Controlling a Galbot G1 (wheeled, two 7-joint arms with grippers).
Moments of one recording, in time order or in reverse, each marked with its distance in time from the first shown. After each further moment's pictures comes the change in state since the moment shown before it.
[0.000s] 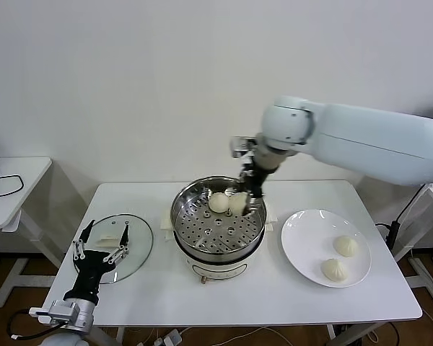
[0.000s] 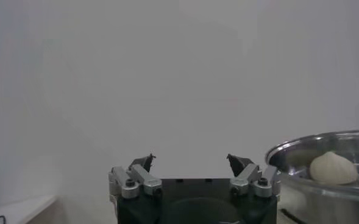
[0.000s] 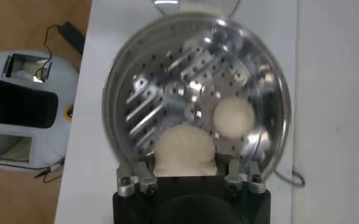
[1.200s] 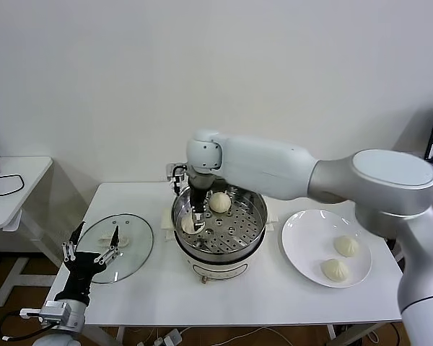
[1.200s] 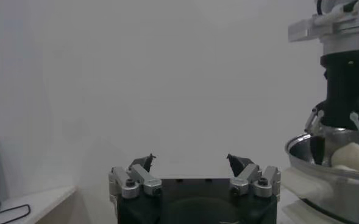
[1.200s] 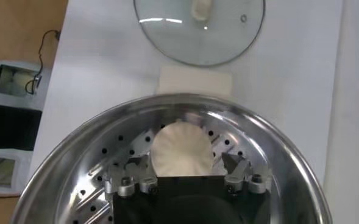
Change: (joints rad) left arm -0.002 -0.004 -0.038 0.007 -0.006 0.003 0.006; right arm -0.173 0.196 0.091 -0.235 -0.134 0.006 -0.044
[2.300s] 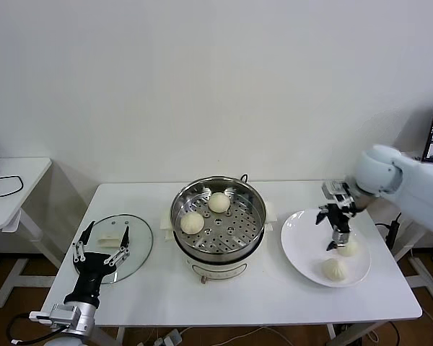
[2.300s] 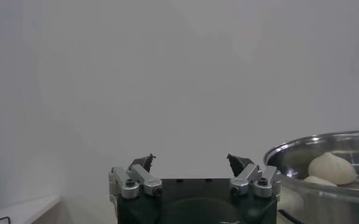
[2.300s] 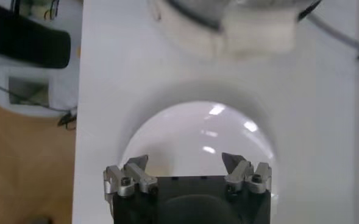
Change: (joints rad) left arm 0.027 -0.016 0.053 -0.040 0.035 -0.003 -0.014; right arm -0.292 -0.804 0.220 0.286 -0.392 0.338 -0.163
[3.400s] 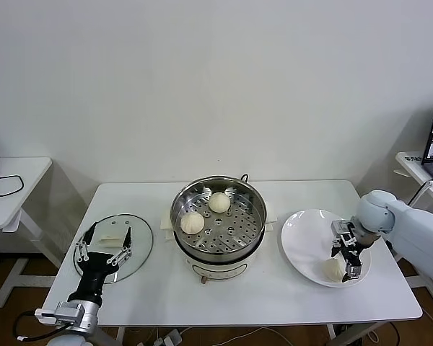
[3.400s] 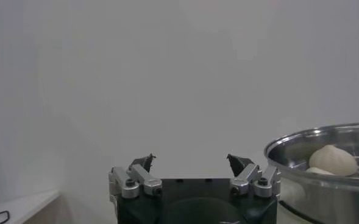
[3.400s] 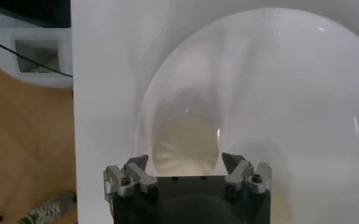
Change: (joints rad) left arm -0.020 0.001 0.013 0.034 0.011 -0.003 -0.005; right arm -0.338 0.052 0.247 -0.152 -0.189 0.063 0.007
